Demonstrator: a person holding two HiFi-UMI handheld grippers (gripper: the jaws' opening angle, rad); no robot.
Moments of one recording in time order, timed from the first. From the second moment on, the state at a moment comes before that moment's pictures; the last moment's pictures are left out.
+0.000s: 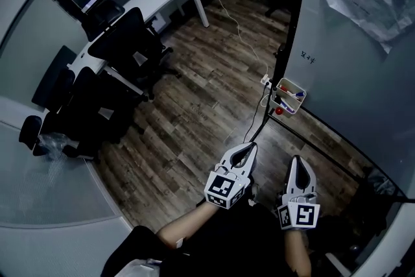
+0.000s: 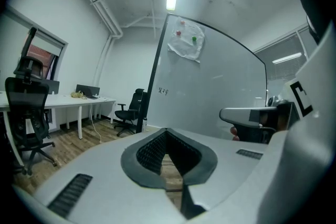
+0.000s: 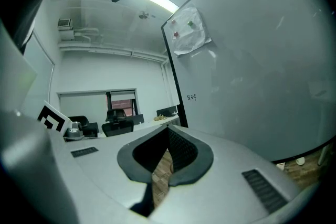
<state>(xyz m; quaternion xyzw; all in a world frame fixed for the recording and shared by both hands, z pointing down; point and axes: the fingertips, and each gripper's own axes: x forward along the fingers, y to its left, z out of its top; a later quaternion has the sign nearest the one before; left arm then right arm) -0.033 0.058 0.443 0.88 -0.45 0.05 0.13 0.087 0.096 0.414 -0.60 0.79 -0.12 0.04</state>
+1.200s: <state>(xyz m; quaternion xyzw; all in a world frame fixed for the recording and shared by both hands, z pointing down) -0.007 -0.071 0.485 0.90 -0.41 0.07 0.14 0.092 -0.016 0.450 -0.61 0.78 -0.16 0.01</state>
